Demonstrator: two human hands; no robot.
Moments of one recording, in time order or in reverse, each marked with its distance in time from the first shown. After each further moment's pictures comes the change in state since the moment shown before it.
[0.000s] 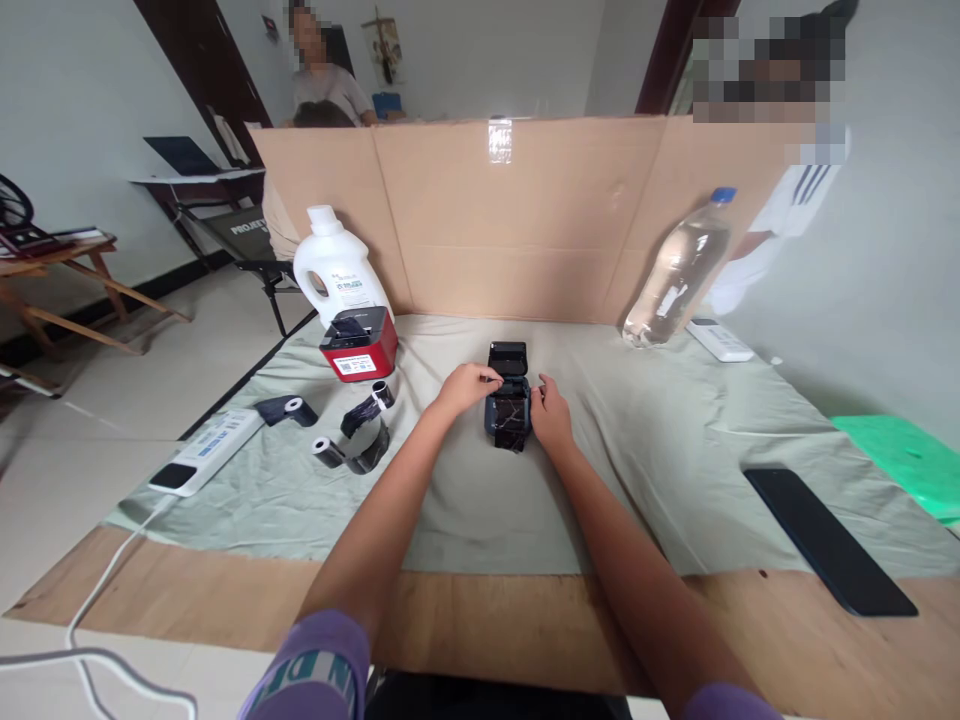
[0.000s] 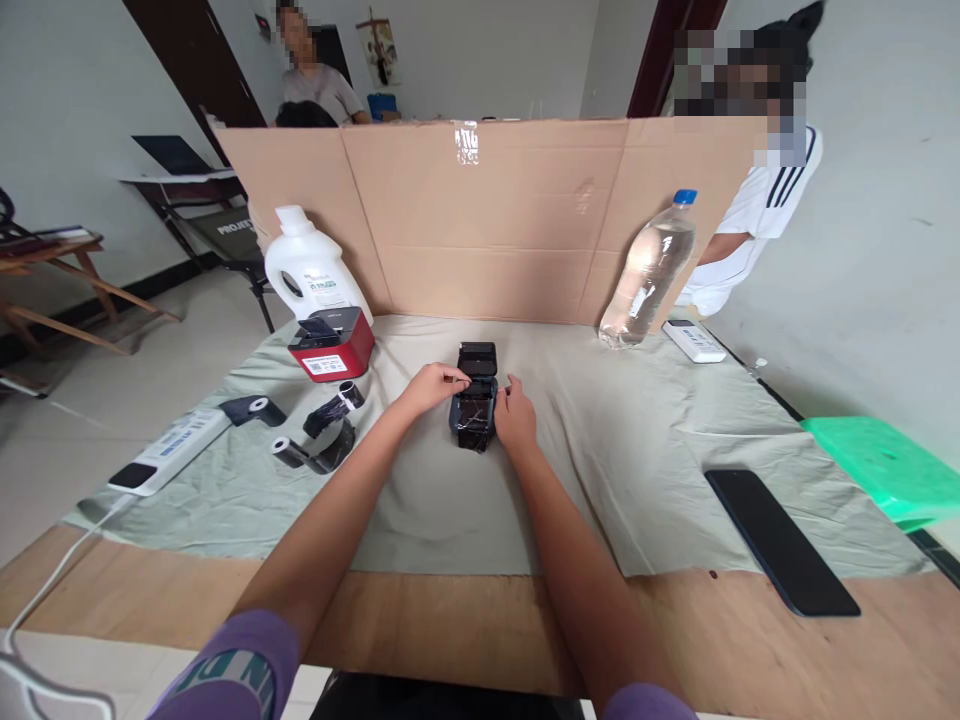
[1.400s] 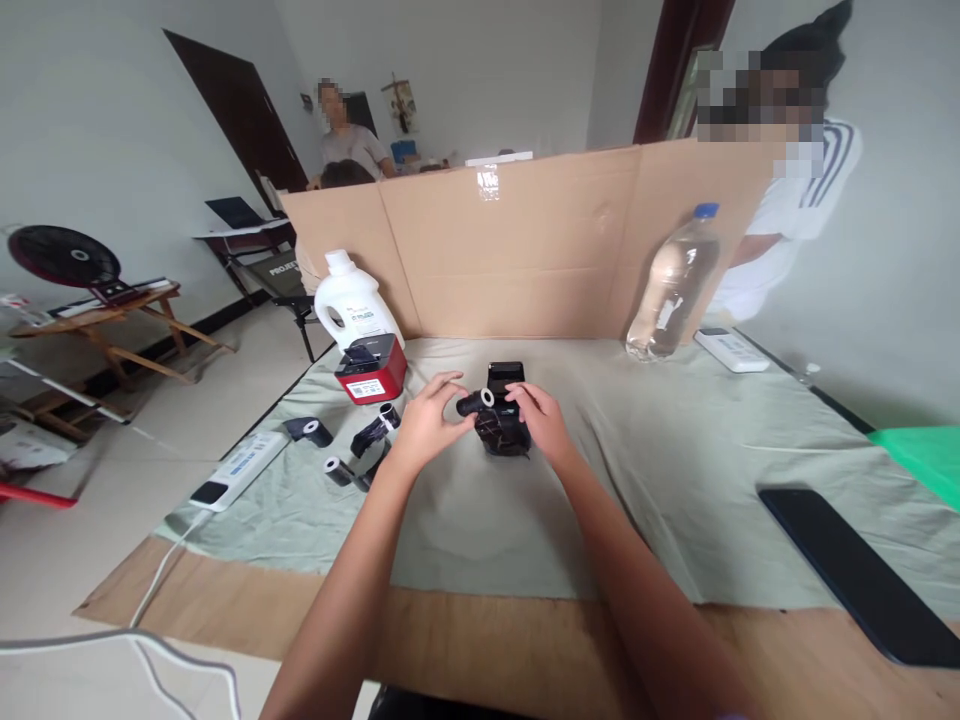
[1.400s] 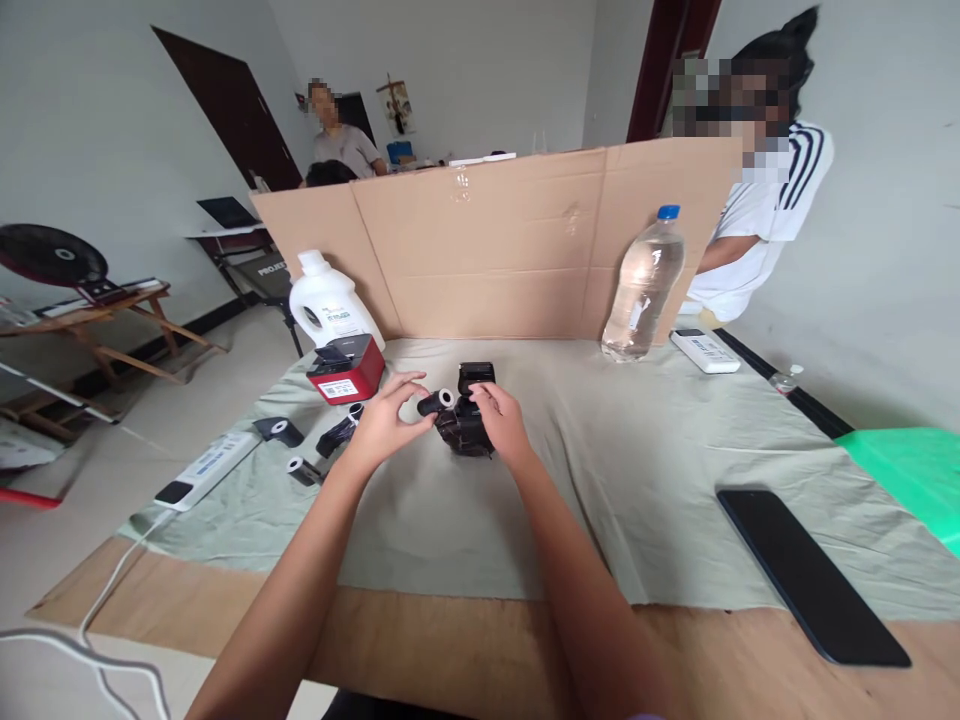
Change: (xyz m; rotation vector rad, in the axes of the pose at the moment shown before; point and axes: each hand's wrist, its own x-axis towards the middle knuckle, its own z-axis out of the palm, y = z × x) left_hand -0.085 0.050 -0.049 0.278 0.394 0.215; right_hand 0.002 -0.059 -0.035 0.487 -0.168 -0.149
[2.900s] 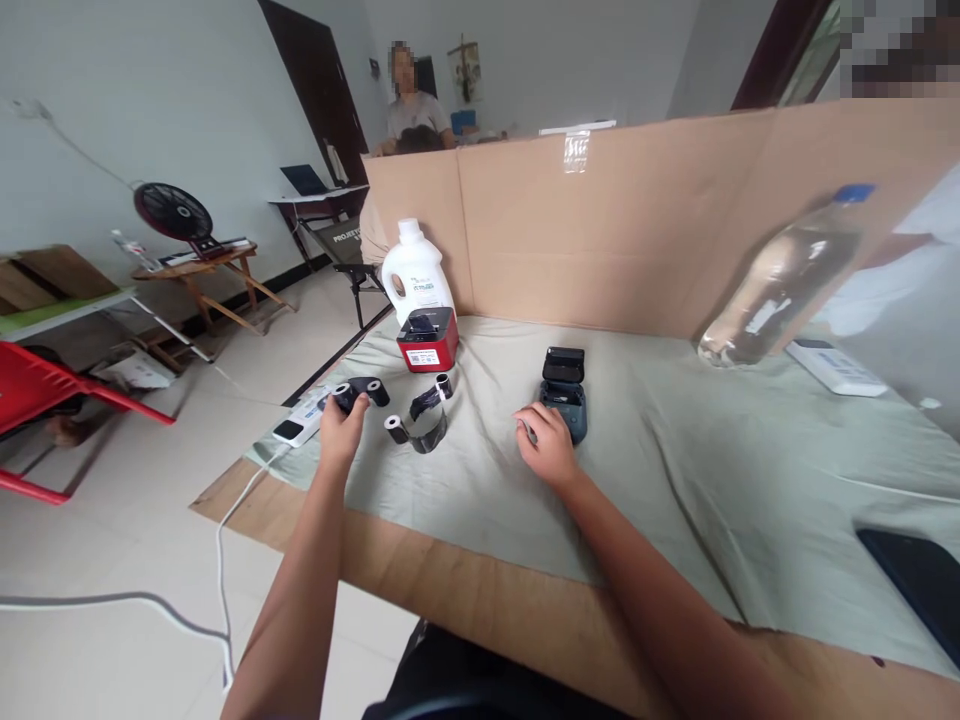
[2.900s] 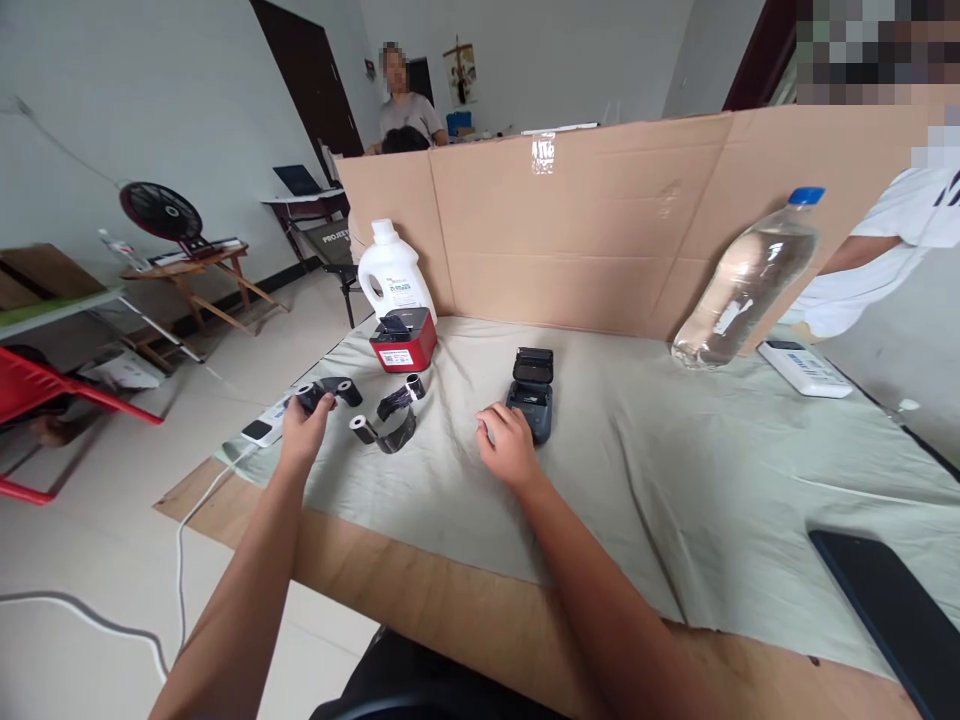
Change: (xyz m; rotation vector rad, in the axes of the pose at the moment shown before) left_hand -0.134 -0.170 -0.091 -0.087 0.512 -0.844; right_hand -0.045 0.009 0.073 -0.474 -0.160 -0.485
